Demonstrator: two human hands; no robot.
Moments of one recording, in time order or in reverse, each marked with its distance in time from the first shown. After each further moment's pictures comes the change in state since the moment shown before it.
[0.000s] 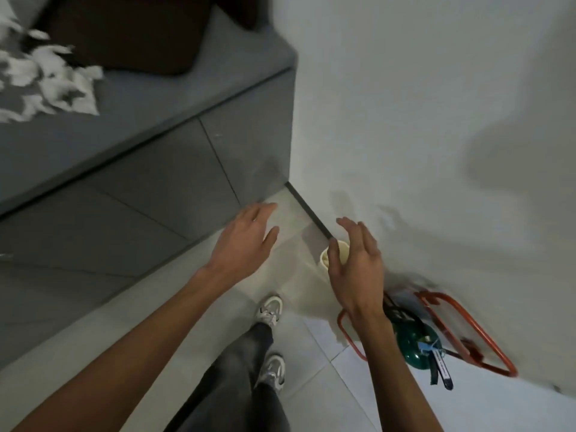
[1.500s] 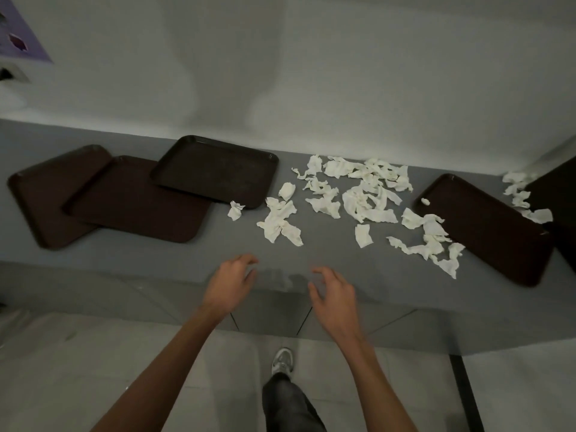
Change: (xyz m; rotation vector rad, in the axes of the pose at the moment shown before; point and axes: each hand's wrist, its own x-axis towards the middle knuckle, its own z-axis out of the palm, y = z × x) left_hand -0.385 -0.552 -0.397 -0.181 0.462 -0.704; right_hand -0.147 -0.649 0.351 0.054 -0.523 -0.668
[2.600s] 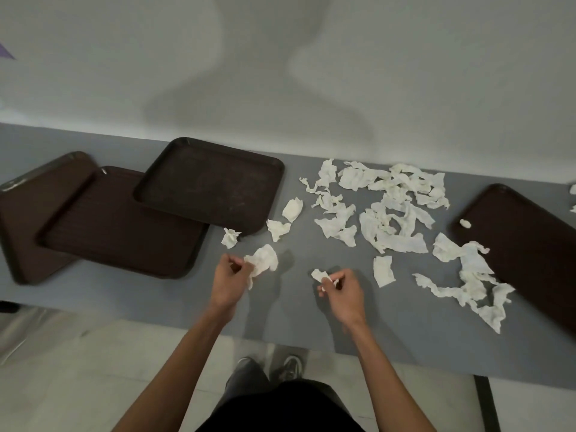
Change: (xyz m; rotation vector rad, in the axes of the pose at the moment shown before) left_hand 0.142 -0.003 0.029 -0.928 0.254 -0.592; right_hand 0.175 0.070 0.052 0.463 -0.070 0.540
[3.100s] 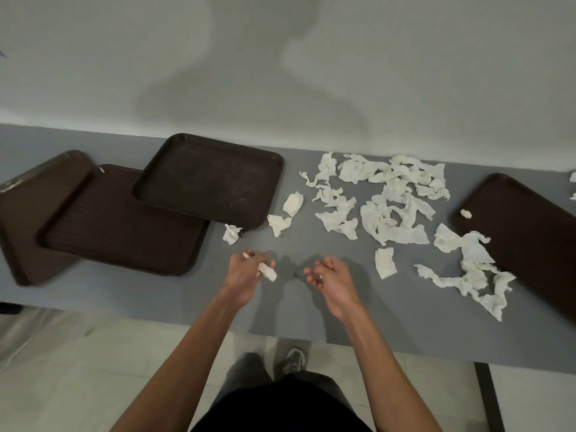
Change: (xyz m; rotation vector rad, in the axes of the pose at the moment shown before) left_hand 0.005 0.024 0.022 -0.224 -0.125 -0.248; right_hand -0.008 -0.042 0.017 0.470 -0.233 0.185
